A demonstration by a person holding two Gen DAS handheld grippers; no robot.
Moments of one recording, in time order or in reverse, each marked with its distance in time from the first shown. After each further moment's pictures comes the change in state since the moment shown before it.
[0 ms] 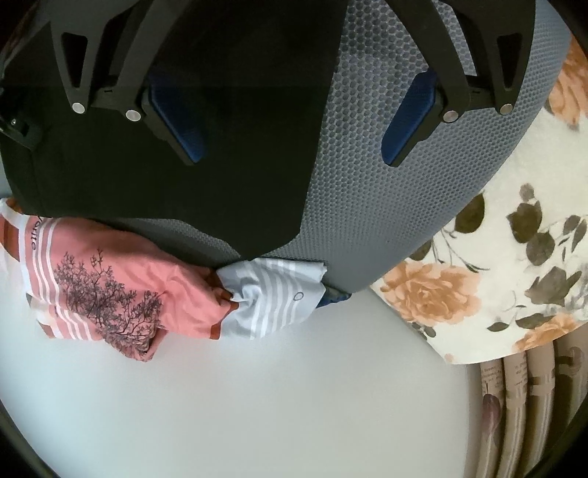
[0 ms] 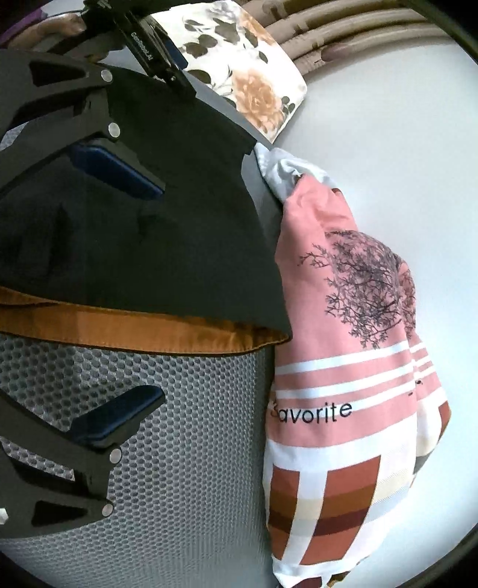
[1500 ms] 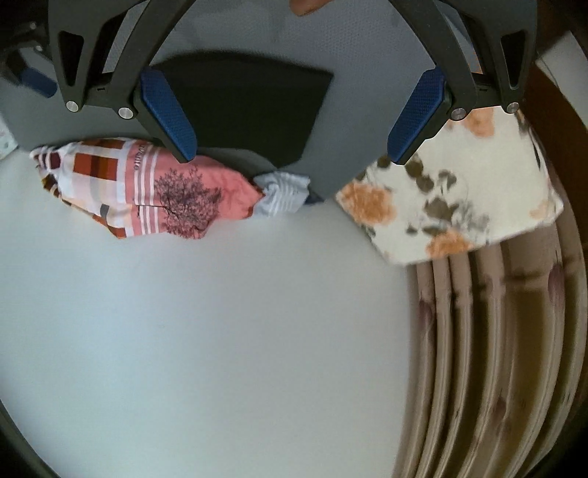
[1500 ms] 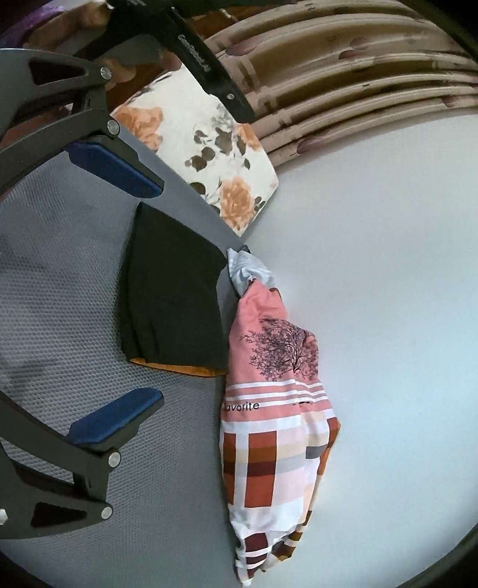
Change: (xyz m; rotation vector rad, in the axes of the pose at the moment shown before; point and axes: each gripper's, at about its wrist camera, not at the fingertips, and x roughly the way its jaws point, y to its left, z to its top) left arm -0.308 -0.038 0.017 -0.079 -0.261 0.057; right arm -0.253 0.016 -0.023 -0.059 -0.134 0.224
